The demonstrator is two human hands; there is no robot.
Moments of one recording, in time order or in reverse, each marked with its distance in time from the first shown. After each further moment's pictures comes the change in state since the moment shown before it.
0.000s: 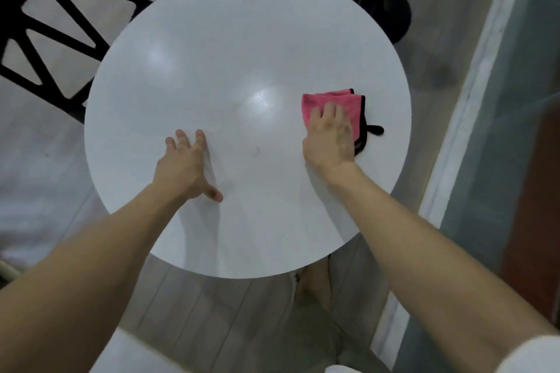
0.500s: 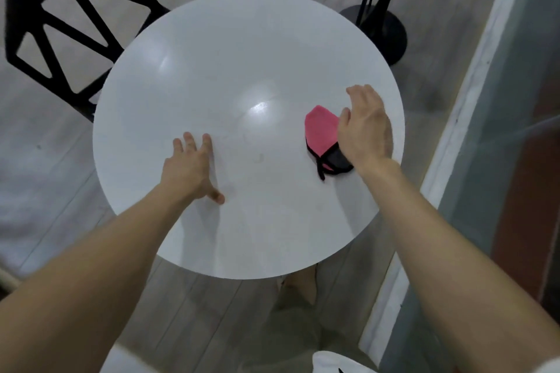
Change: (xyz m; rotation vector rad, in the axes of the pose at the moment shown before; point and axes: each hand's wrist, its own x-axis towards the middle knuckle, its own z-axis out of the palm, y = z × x) left_hand 0.000 -0.003 0.003 -0.009 0.019 0.006; right_hand 0.014 0.047 -0.048 0.344 0.253 0.074
